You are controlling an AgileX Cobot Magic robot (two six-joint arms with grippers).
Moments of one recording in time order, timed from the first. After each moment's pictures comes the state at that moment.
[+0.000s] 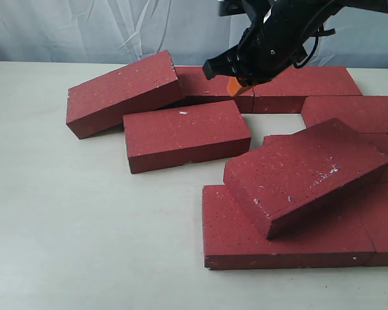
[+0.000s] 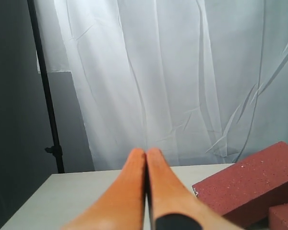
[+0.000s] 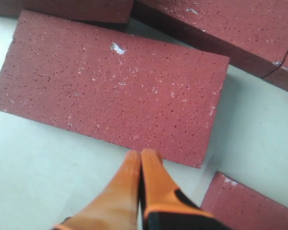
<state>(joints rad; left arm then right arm) 0.04 0.02 -0.23 0.06 0.18 0.02 0.41 1.87 -1.53 0.24 0.86 -0.18</state>
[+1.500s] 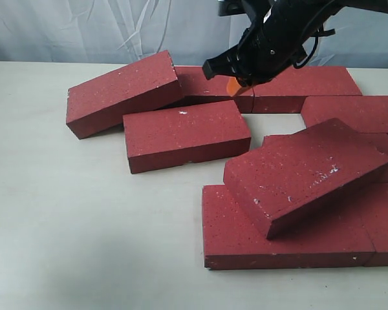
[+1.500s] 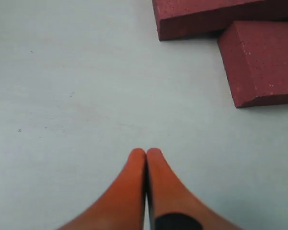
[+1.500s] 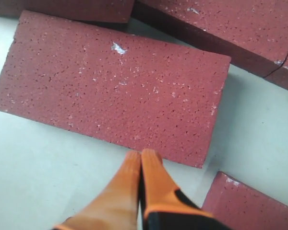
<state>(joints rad) 0.04 0.89 -0.50 -0.36 0.56 0.10 0.41 1.87 -1.53 0.24 0.86 -0.18</state>
